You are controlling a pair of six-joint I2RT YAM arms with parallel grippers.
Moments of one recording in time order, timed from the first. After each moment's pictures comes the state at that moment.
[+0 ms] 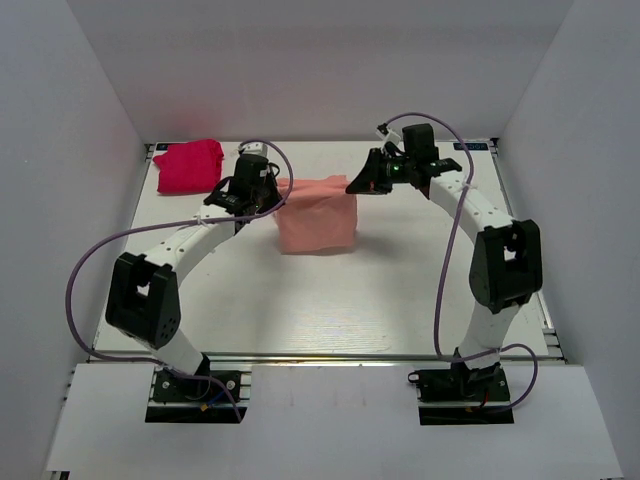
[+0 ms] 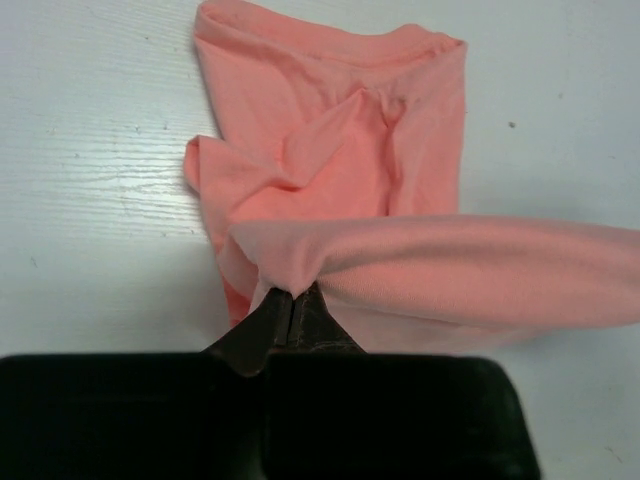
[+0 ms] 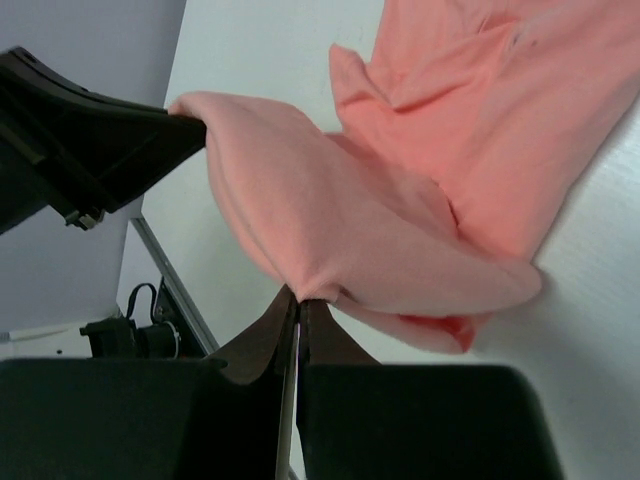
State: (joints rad) left arm -0.41 1.60 1.23 -0.25 -0.11 -0.52; right arm 0.31 1.83 1.51 -0.34 -0.74 0.44
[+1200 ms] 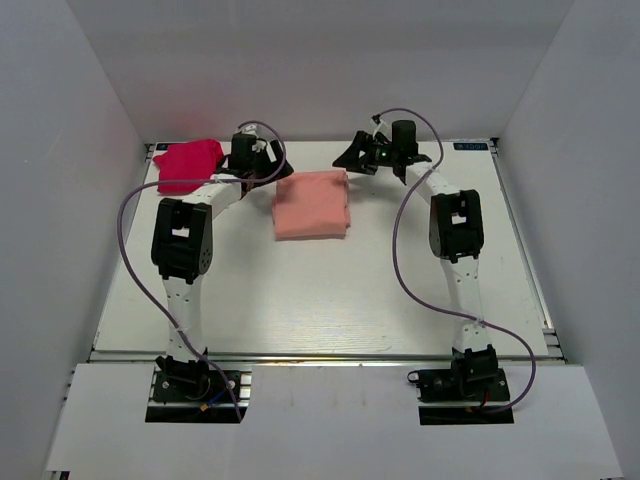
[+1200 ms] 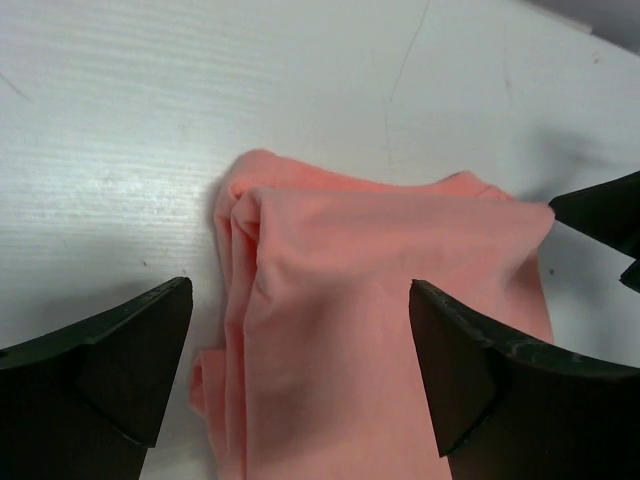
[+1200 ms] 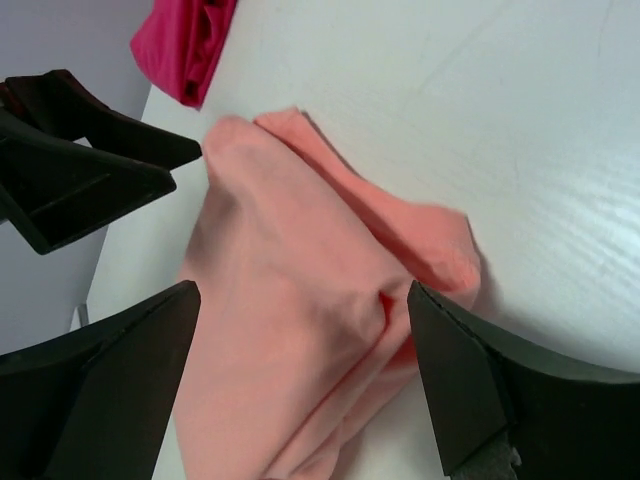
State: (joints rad) left arm -0.22 2.17 1.62 -0.03 0.14 -0.49; right arm 0.23 2.56 2.10 -0.01 -0.86 0.53
